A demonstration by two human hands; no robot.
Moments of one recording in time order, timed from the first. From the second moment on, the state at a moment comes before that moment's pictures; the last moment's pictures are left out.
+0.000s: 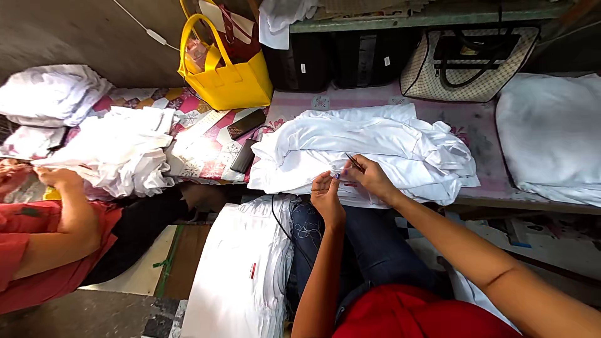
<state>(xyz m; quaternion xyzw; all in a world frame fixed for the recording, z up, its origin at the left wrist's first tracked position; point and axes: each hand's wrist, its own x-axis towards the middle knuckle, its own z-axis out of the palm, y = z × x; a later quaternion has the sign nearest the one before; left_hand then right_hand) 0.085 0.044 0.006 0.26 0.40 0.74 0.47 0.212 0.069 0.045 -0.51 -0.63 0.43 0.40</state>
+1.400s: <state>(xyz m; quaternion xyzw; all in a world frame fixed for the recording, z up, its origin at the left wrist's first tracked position) 0.074 0.026 0.001 0.24 0.34 0.70 0.58 0.222 0.079 0.066 -0.44 -0.47 0.73 0.20</state>
